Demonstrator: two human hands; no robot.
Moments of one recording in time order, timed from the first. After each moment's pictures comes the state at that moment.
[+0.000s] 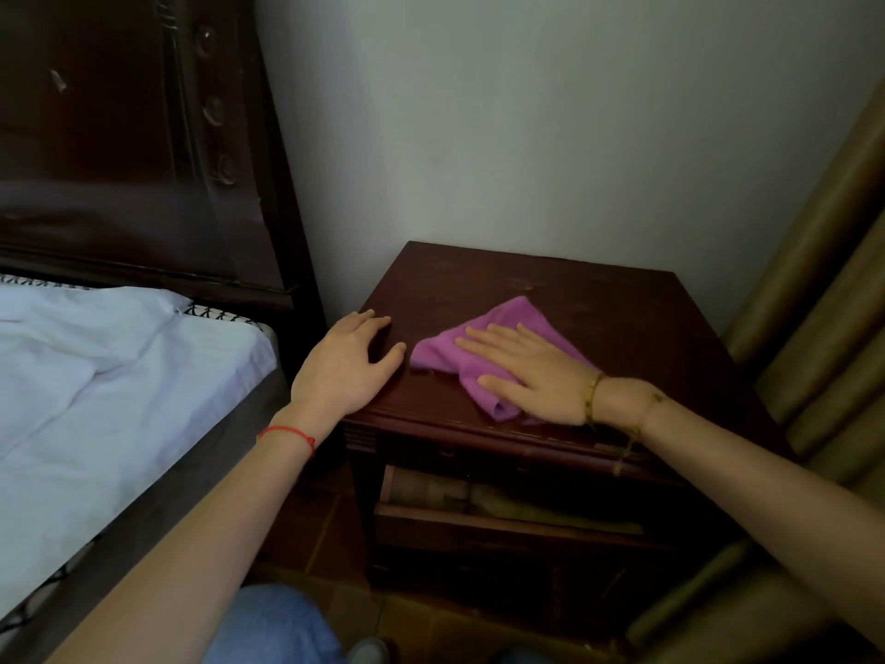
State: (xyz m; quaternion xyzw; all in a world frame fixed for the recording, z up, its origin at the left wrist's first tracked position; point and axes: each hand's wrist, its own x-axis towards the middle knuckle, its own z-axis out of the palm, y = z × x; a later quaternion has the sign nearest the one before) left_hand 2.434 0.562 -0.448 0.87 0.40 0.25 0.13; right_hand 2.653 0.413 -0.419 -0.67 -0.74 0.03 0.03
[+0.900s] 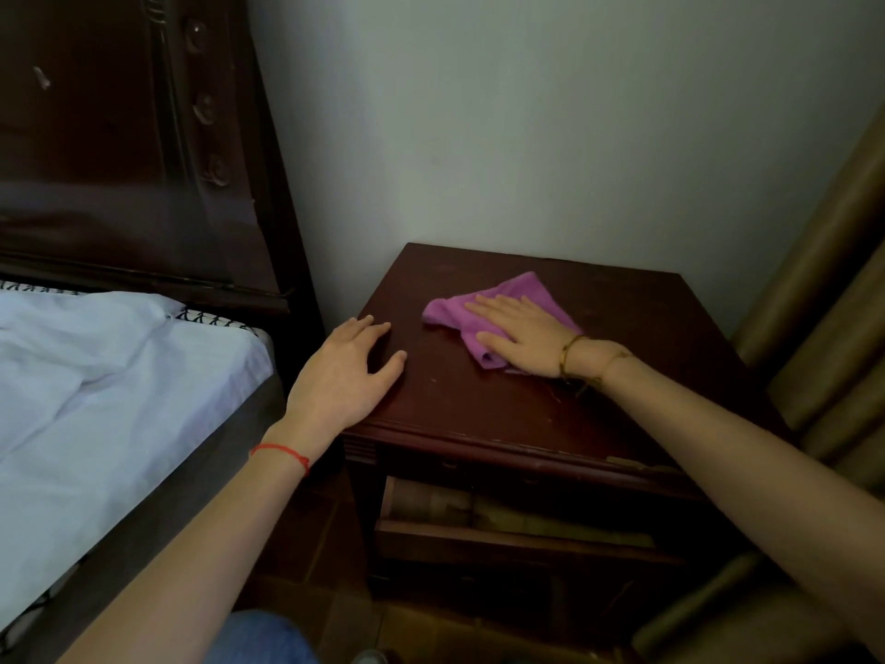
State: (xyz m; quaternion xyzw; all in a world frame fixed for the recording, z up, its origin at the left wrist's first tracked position) left_hand 2.432 0.559 -0.444 0.87 0.40 0.24 0.14; right_hand 2.686 0.477 -0.420 -0.73 -0.69 0.02 0.02
